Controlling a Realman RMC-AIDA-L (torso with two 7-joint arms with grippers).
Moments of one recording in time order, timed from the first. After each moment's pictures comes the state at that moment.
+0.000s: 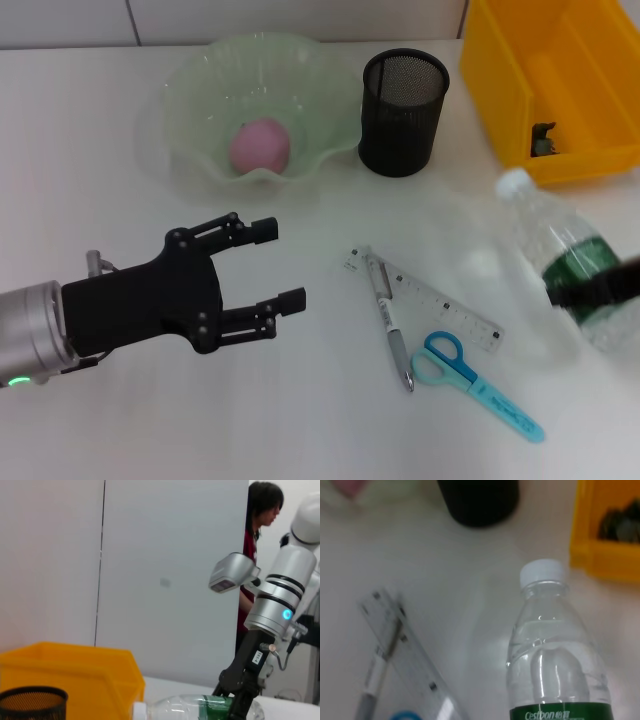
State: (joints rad) left arm -0.34 -2.06 1.07 0.49 1.53 1.65 -0.93; right arm 0.17 2.09 -1.39 -1.73 -2.58 -1.53 2.80
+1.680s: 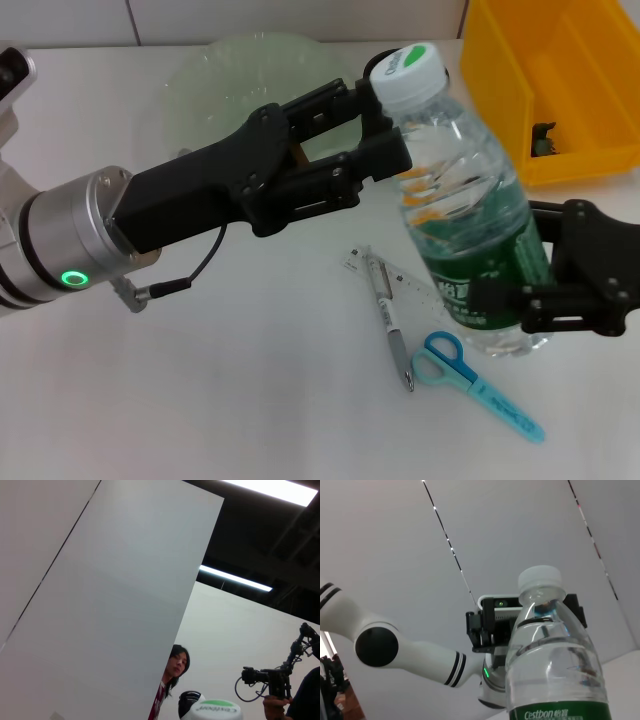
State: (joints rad) left arm -0.64 -2.08 1.15 0.23 1.17 1.92 -1.23; right arm 0.31 2.08 -0.92 -0.90 -1.62 -1.94 1.59
